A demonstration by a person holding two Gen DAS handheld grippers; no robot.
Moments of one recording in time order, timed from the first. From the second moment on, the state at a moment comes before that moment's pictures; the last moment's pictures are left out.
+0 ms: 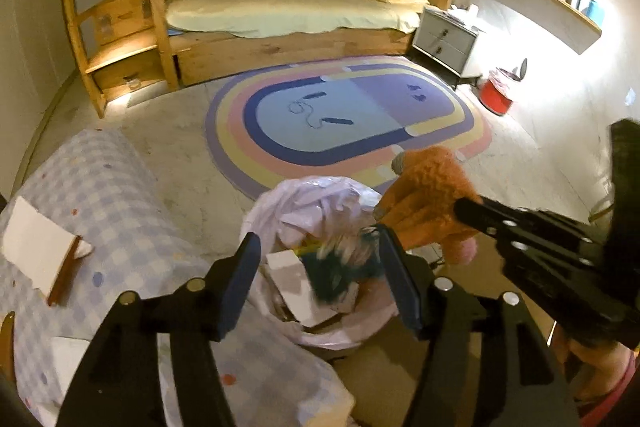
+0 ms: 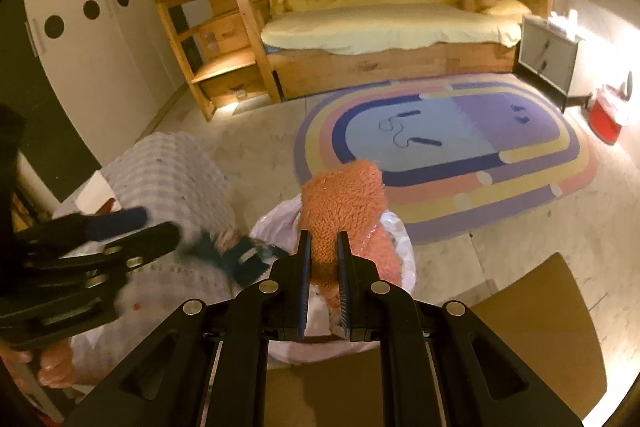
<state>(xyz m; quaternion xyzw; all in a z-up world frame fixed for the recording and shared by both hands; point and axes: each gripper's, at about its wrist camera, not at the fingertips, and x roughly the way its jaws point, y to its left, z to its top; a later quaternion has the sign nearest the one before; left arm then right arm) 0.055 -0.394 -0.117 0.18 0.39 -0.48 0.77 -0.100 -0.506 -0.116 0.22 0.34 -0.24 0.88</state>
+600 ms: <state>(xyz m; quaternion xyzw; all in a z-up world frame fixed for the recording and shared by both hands) 0.067 -0.232 -0.070 0.12 0.35 -0.34 0.86 -0.081 -0.443 -0.079 0.19 0.33 -0.18 0.91</state>
